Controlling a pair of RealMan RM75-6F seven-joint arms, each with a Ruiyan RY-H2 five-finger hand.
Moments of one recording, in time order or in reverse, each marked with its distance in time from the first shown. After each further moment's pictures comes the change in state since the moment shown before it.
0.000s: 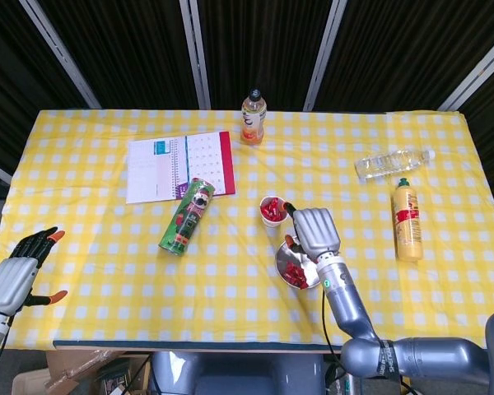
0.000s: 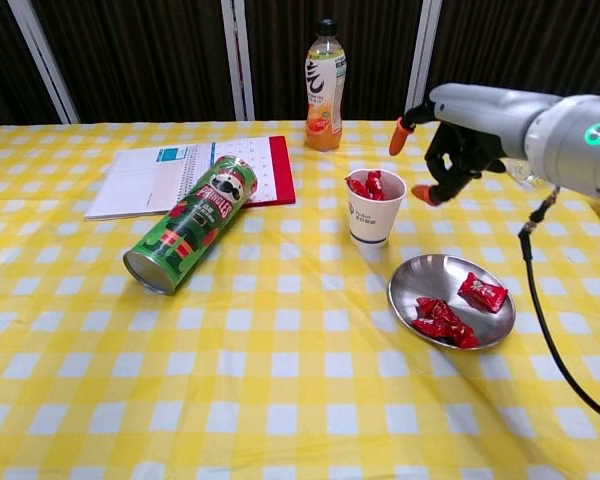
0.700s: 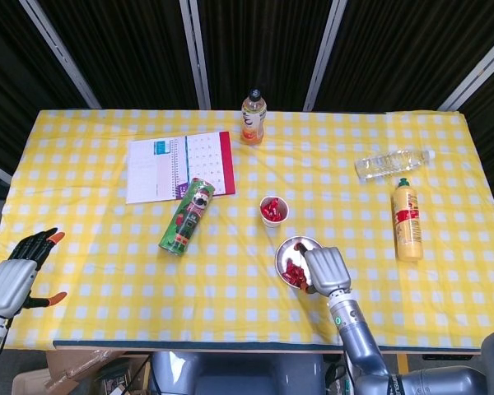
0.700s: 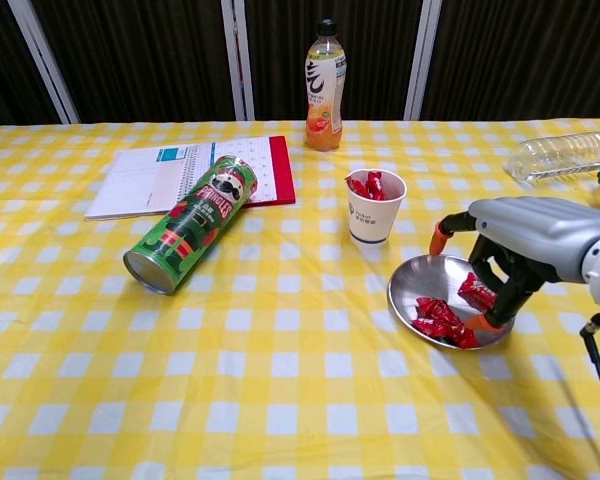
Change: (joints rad) left arm 0.011 -0.002 0.011 0.021 0.038 0.028 -0.020; right arm -0.147 -0.079 -0.189 0.016 -0.129 0.057 -0.047
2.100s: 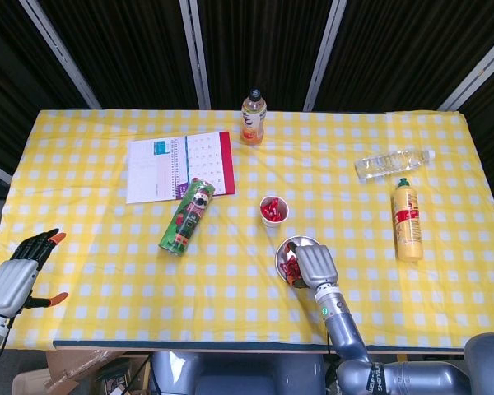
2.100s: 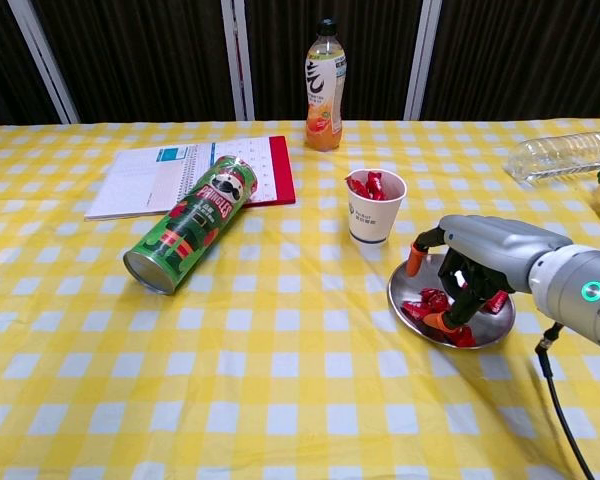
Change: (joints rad) left arm -0.007 0.007 0.001 -0.013 -0.013 -0.022 -0.008; right arm -0.018 -0.111 0.116 0.145 0.059 -0.121 0.042
